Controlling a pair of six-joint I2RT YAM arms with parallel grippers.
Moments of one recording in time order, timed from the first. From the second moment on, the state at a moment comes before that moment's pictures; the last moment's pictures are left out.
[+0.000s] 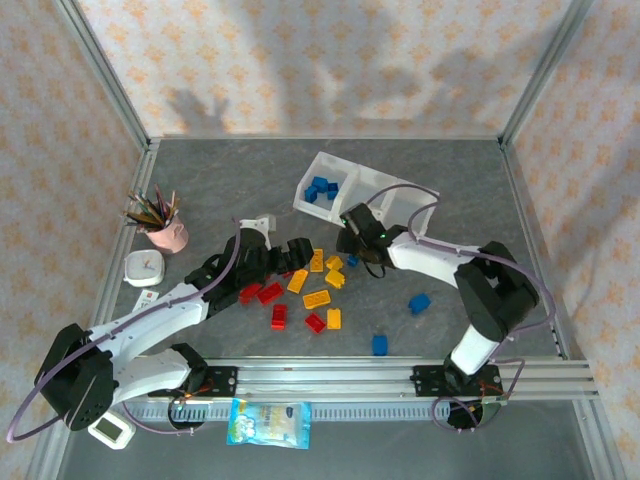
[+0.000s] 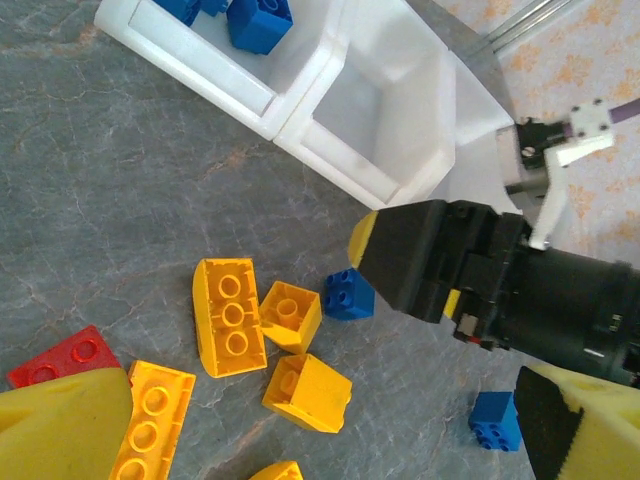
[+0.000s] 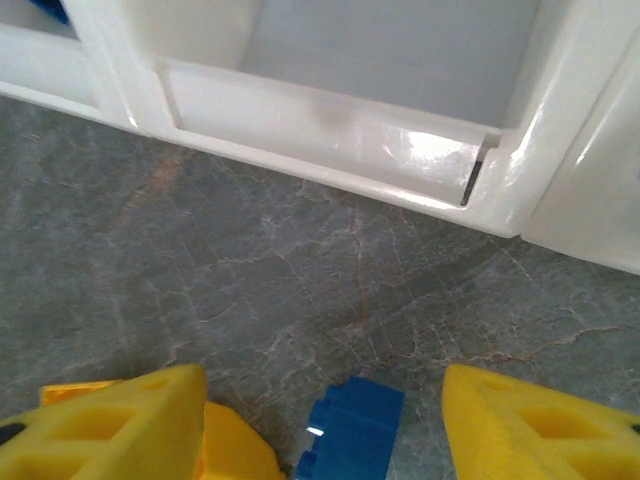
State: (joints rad) left arm -0.62 1.10 0.61 -0.04 0.02 -0.81; right arm 0.67 1.68 0.99 -0.32 0.19 0.80
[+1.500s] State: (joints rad) left arm -0.49 1.07 0.66 -0.04 -0.01 -0.77; right arm 0.67 1.82 1.46 -0.41 0.24 0.64
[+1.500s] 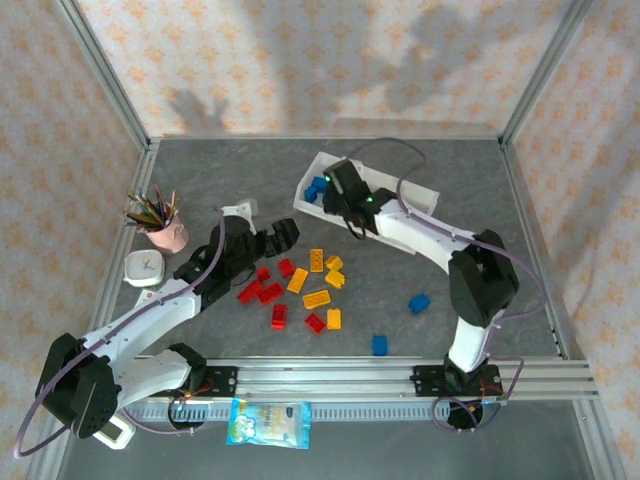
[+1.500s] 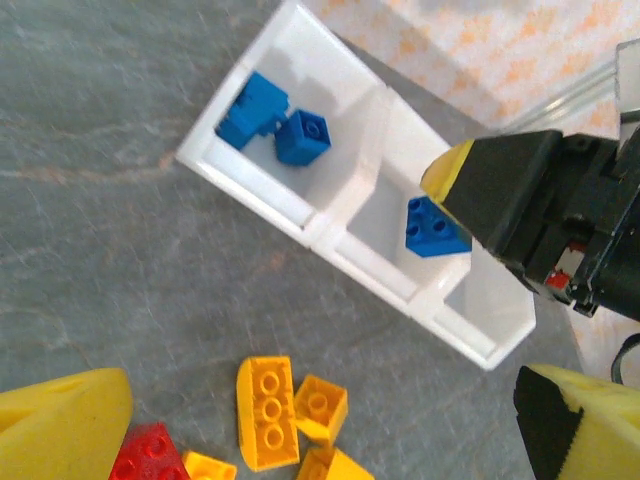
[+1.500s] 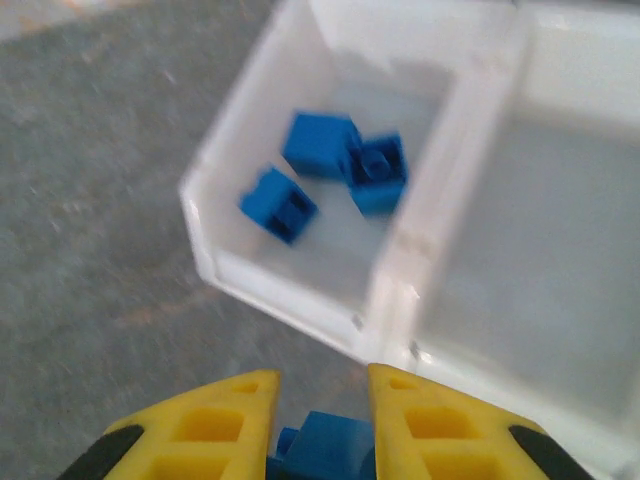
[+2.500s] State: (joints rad) left arm -0.42 1.12 0.71 -0.05 0.04 -0.75; right arm 0.60 2.15 1.81 -0.50 0.23 0.49
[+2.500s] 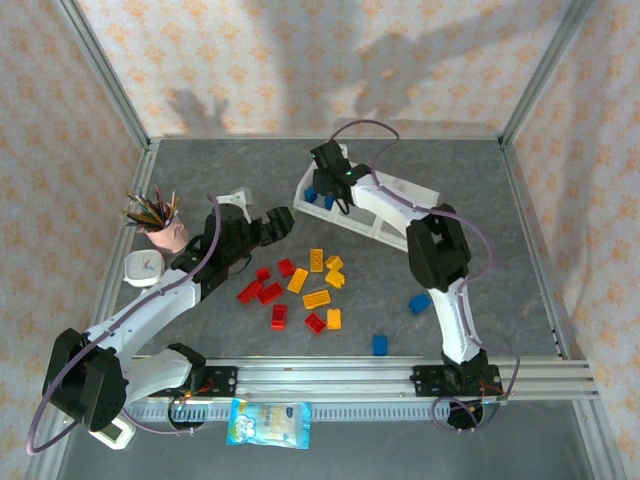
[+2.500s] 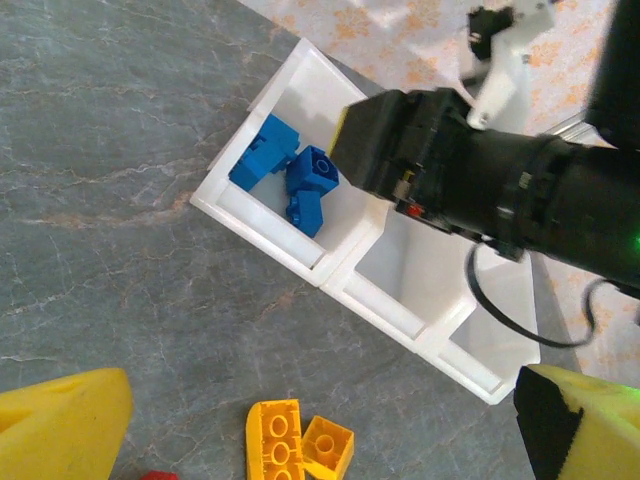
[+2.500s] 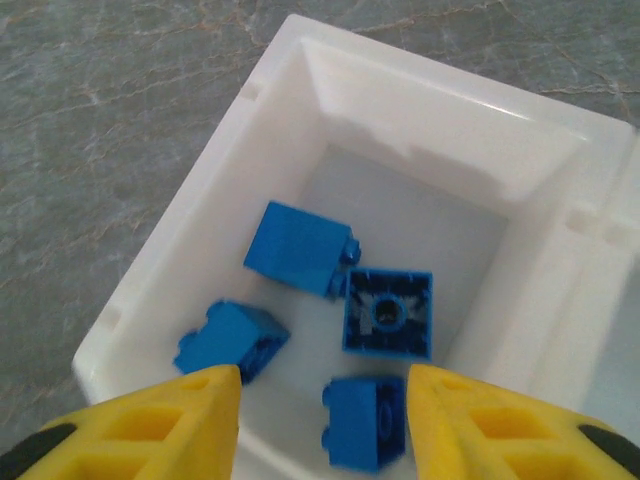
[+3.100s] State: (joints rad) left arm -0.62 1.09 0.68 -0.04 0.05 -0.78; right arm 0.56 1.42 1.04 -0.51 0.30 0.68
